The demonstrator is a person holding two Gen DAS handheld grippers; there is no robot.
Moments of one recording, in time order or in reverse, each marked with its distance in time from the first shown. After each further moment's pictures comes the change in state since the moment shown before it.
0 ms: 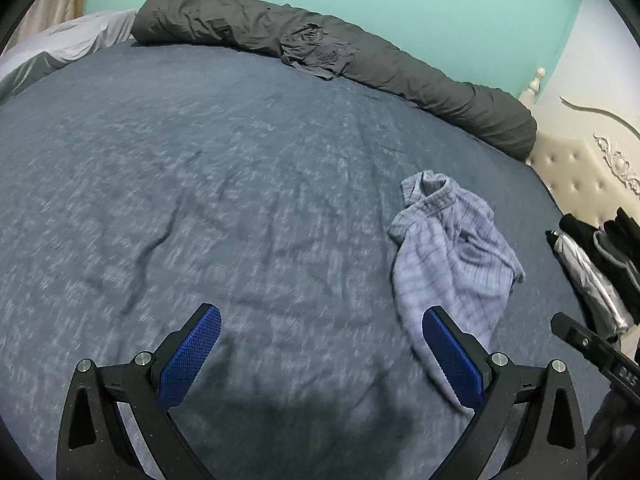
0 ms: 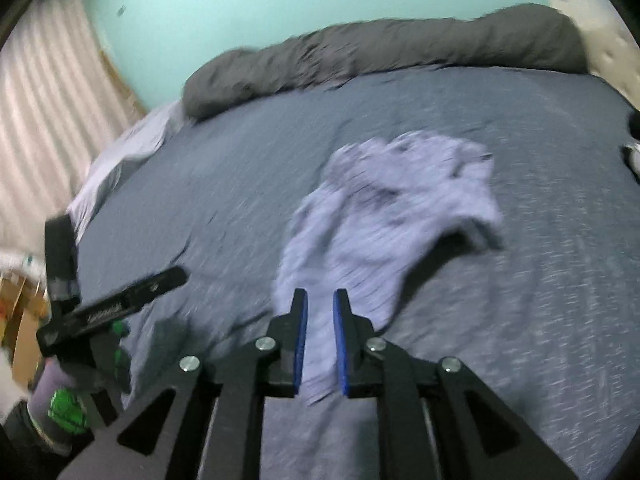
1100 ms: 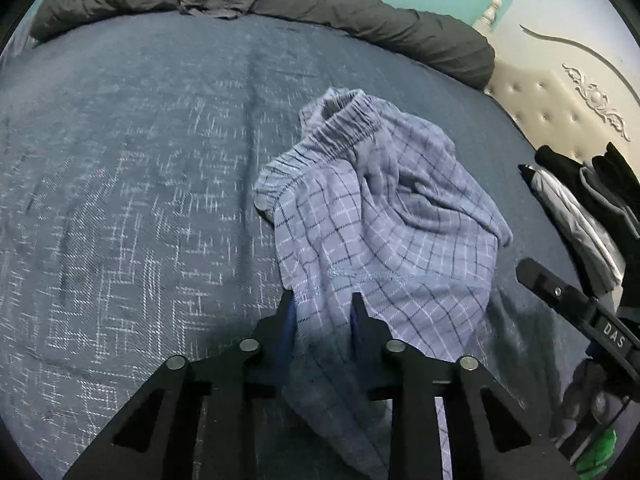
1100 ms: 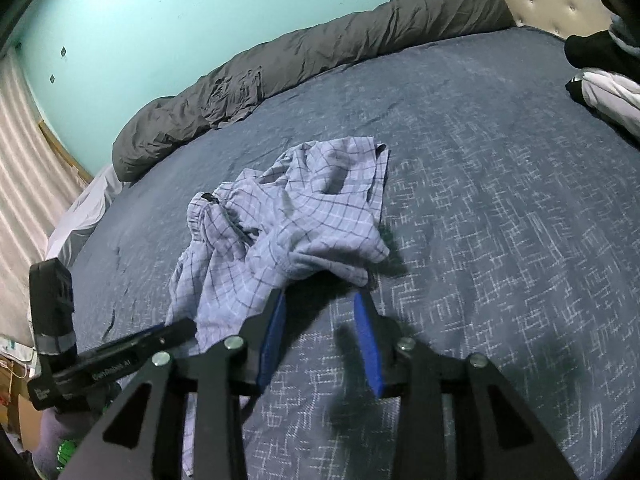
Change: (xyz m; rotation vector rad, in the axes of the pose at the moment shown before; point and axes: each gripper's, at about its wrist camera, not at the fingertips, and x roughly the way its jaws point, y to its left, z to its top) left arm 0.100 -0.077 0.001 0.144 0.209 -0.153; right arm 0.028 -0.102 -0.013 0.211 -0.080 -0.066
